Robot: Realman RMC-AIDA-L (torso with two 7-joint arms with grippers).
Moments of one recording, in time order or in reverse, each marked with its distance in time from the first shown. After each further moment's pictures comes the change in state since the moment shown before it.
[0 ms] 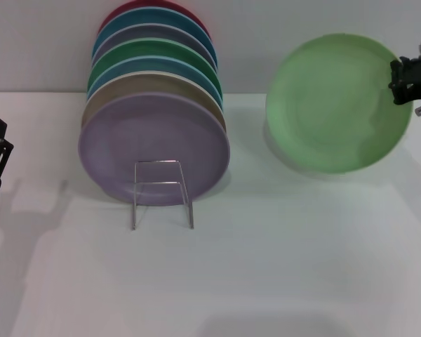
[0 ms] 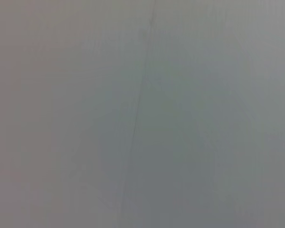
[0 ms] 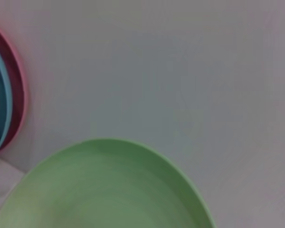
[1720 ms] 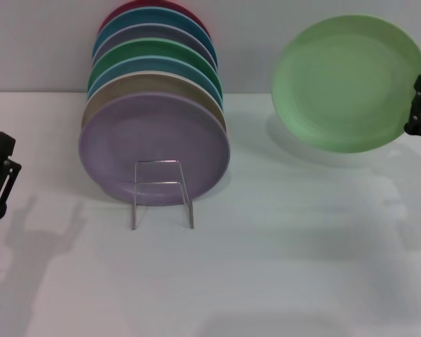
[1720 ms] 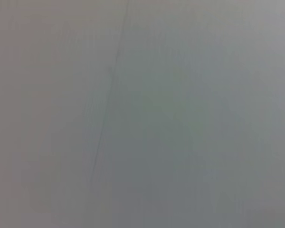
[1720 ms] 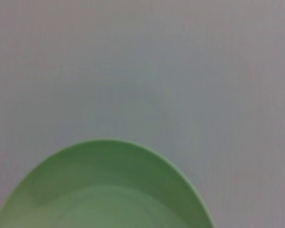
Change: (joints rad) left arm 0.060 -0.004 0.127 -0.005 0.000 0.168 -0.002; right arm 0.021 0.005 -0.267 -0.919 0.025 -1.468 0.479
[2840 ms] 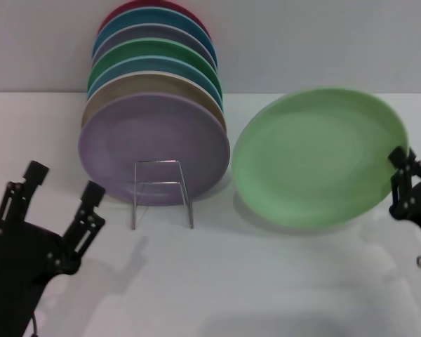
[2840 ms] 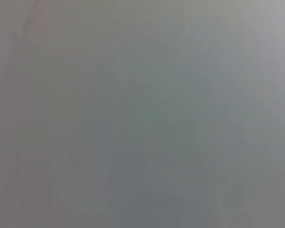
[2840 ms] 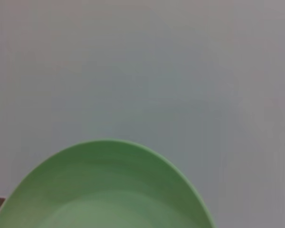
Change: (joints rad) left arm 0.023 0.004 0.298 -0.060 0.000 0.078 0.010; right arm -0.099 0.005 -0.308 -0.236 -0.001 -0.446 0.217
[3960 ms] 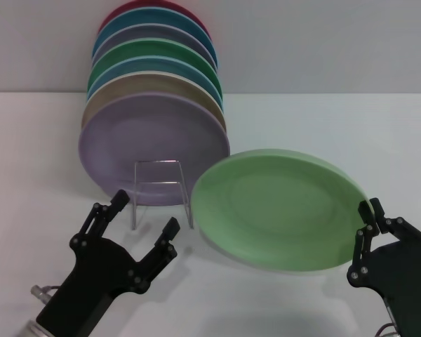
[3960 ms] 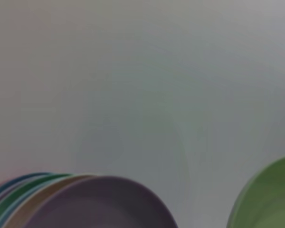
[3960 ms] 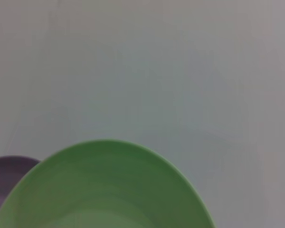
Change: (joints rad) left arm -0.062 -0.004 0.115 -0.036 0.000 -0.255 0.137; right arm -0.137 0.003 -0.835 0.359 0.789 -0.163 -0.899
